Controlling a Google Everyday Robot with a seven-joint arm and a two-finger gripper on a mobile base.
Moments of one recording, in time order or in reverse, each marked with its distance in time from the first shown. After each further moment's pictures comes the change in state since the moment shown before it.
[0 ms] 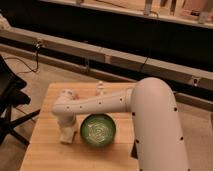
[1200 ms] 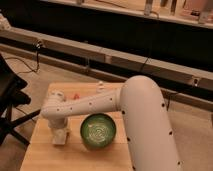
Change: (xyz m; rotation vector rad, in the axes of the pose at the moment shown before) arm -0.006 -0.023 0.005 0.019 -0.018 -0.107
